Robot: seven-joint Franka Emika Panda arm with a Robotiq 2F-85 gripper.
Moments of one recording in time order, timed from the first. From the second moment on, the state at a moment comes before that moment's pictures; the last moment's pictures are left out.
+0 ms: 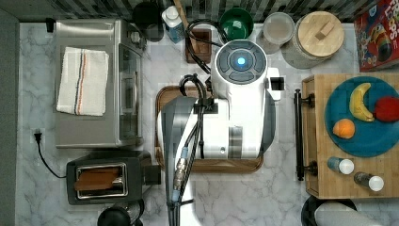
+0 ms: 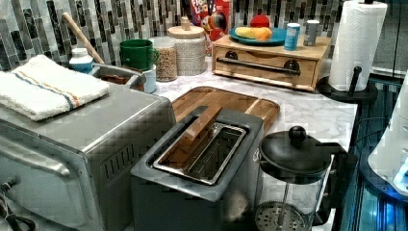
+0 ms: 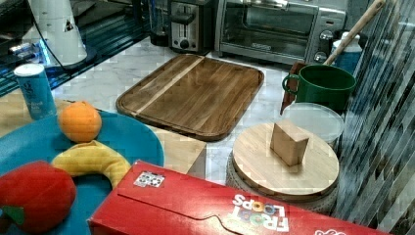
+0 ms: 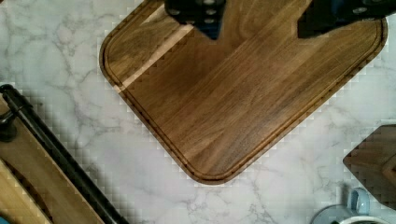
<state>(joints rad) -0.05 0.05 0.02 -1.86 -0.06 0.26 -0.07</state>
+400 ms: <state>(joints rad) -0.06 0.05 0.02 -1.87 -0.06 0.25 -0.07</state>
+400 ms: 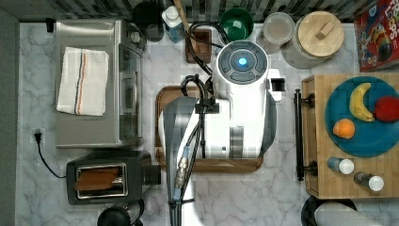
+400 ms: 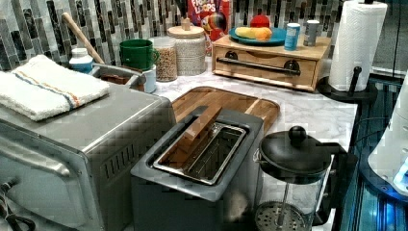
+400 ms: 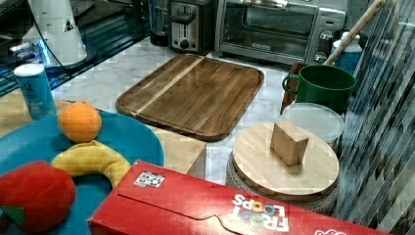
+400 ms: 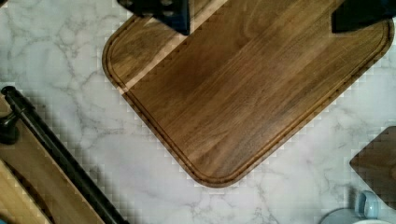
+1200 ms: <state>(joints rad) -0.08 0.02 0.01 -2.06 -0.14 0.46 -0.56</state>
